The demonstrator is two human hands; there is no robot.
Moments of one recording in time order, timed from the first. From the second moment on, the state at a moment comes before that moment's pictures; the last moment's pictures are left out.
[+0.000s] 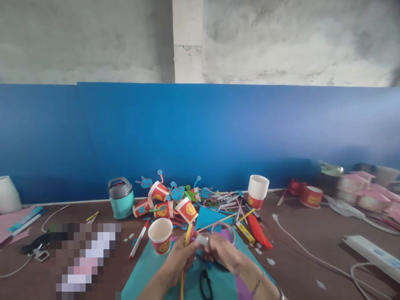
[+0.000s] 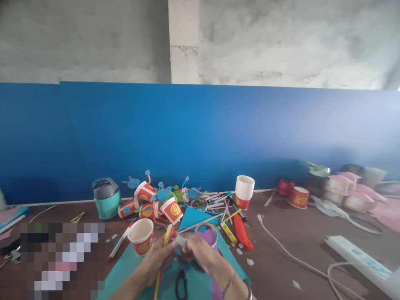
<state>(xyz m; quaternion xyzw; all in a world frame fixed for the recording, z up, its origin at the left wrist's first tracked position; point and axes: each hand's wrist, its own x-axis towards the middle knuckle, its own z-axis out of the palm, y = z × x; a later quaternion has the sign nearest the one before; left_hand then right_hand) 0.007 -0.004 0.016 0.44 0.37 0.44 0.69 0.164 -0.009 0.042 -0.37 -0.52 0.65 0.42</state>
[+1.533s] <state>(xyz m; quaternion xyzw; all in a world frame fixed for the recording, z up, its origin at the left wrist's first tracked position) 0.015 -0.020 0.048 0.46 0.35 0.52 0.62 0.175 -0.003 0.048 -0.39 -0.57 0.62 0.38</state>
